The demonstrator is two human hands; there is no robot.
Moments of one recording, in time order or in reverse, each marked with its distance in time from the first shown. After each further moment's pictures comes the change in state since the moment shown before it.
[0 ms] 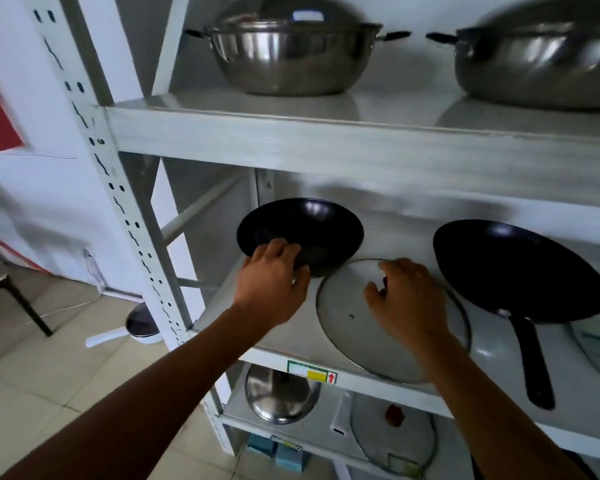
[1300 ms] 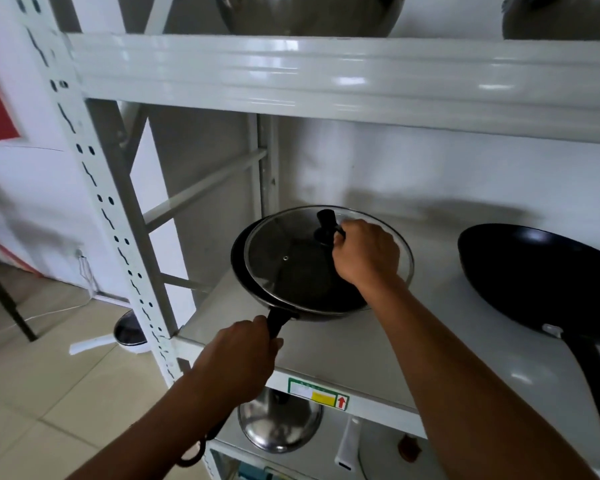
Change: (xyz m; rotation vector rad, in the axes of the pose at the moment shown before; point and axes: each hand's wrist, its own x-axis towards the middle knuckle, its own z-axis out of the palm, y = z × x) left_hand -0.058 -0.045 0.059 0.000 -0.245 -0.193; right_hand 0.082 -0.073 0.048 0.143 0.044 0.010
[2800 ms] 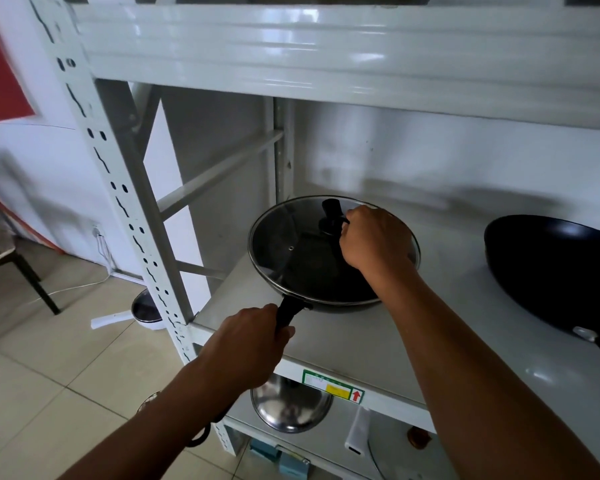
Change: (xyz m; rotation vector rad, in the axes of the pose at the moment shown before) left_hand 0.004 -0.006 -0.014 -0.069 -0.049 -0.020; right_hand 0.017 -0.012 0.009 -0.077 -0.083 -0.076
